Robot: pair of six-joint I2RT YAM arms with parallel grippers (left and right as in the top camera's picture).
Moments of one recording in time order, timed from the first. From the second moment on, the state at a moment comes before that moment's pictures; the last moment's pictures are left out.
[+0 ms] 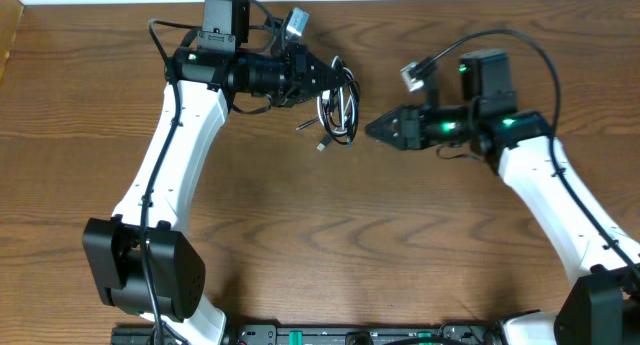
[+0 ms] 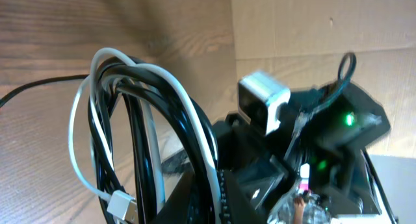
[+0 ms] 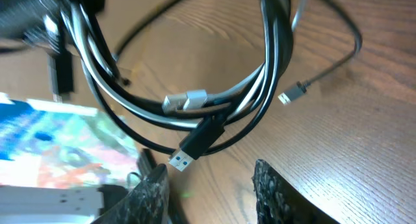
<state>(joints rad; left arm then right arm) -0.17 1.77 1.62 -0.76 1.08 -0.52 0.26 1.56 1.16 -0.46 -0.92 0.30</state>
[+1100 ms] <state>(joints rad) -0.17 1.77 1.62 -0.83 1.05 -0.54 0.42 1.56 1.16 -0.46 -0.53 0.31</state>
